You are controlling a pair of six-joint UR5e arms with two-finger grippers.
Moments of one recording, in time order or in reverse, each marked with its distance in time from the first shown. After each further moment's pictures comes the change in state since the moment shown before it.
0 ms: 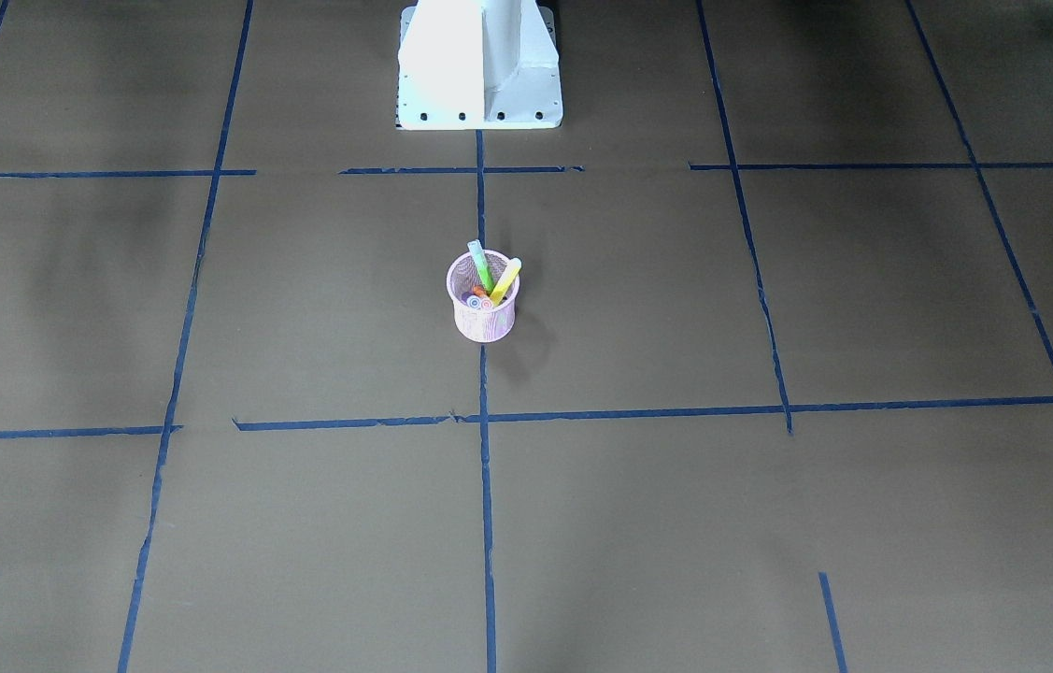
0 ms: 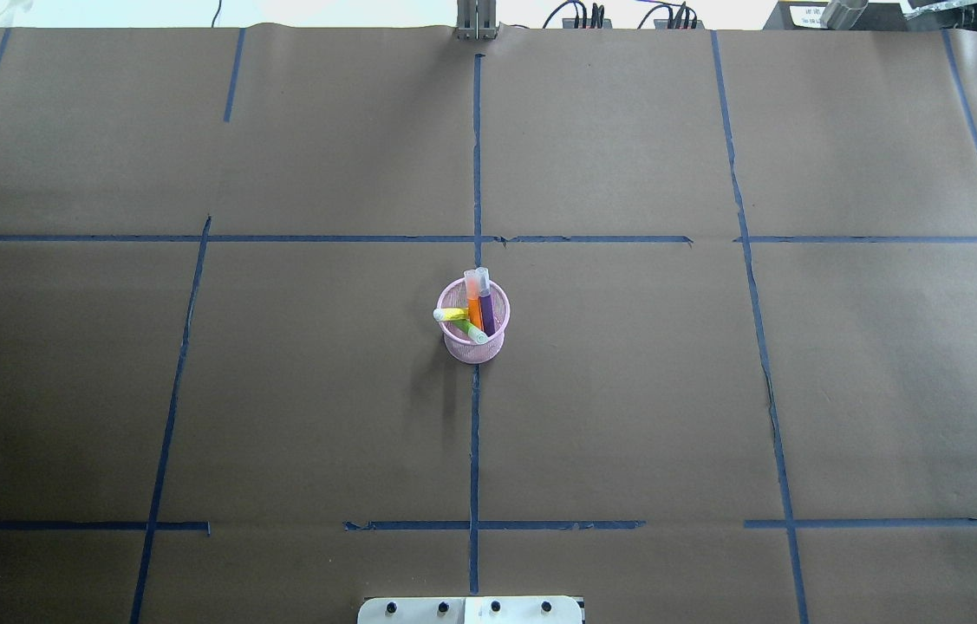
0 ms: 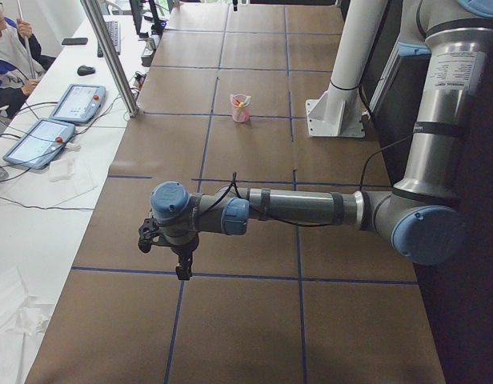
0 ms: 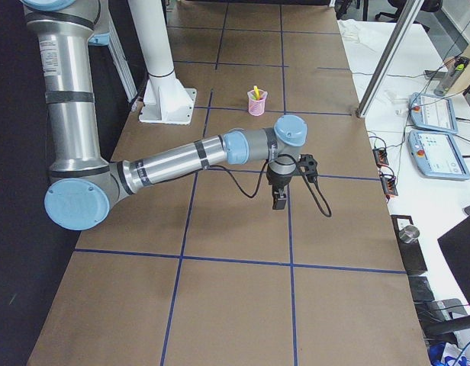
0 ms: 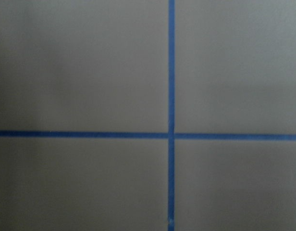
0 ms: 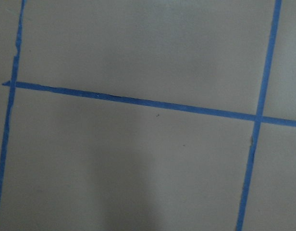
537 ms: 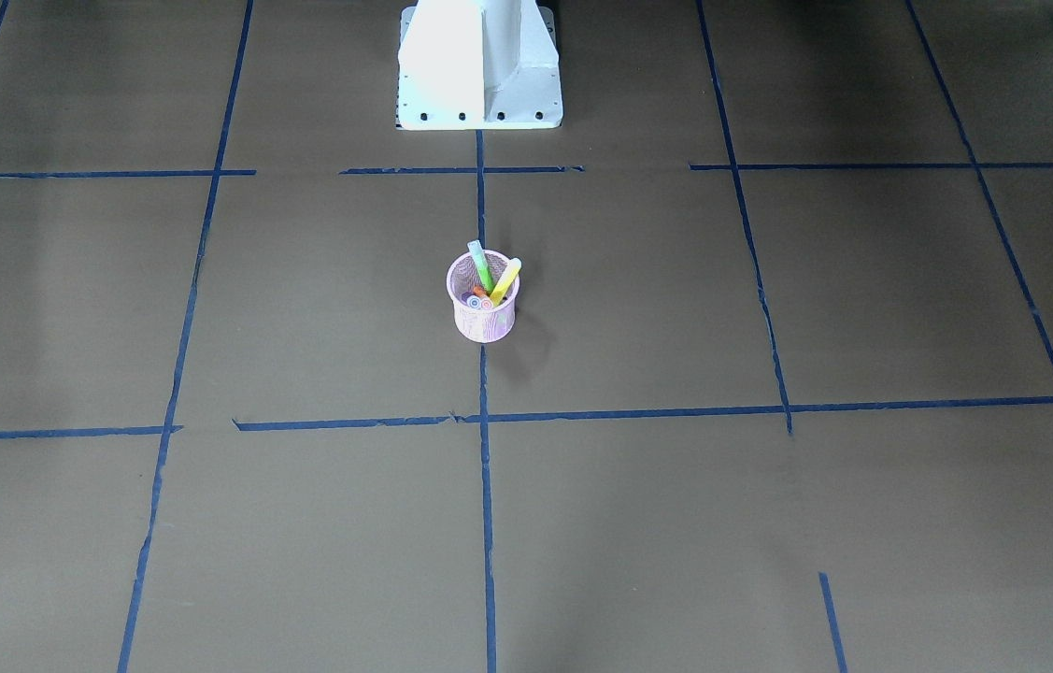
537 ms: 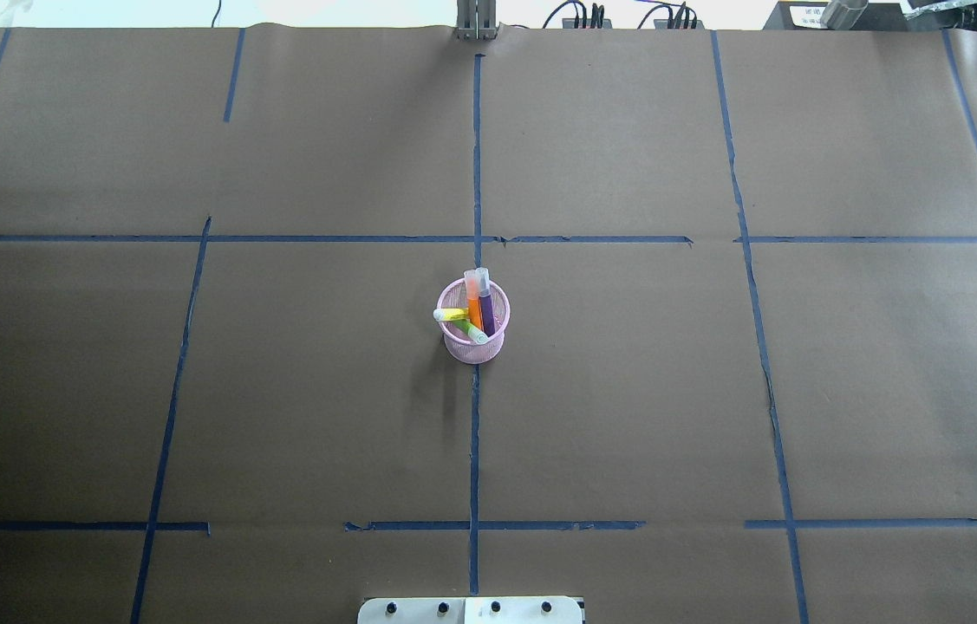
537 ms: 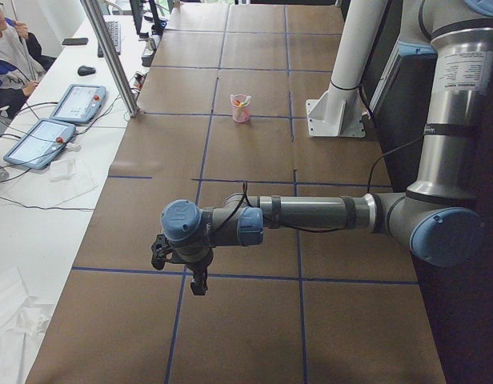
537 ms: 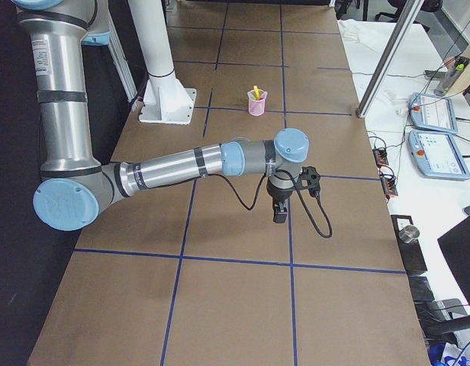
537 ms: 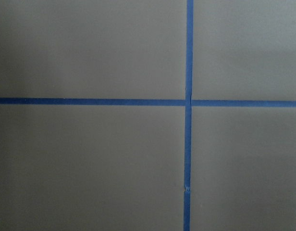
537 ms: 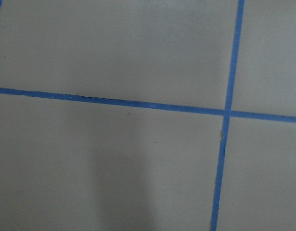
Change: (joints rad) left arm -0.032 0.058 -0.020 0.045 -0.011 0.067; right arm 0.080 -0.004 -0.084 0.004 0.039 -0.032
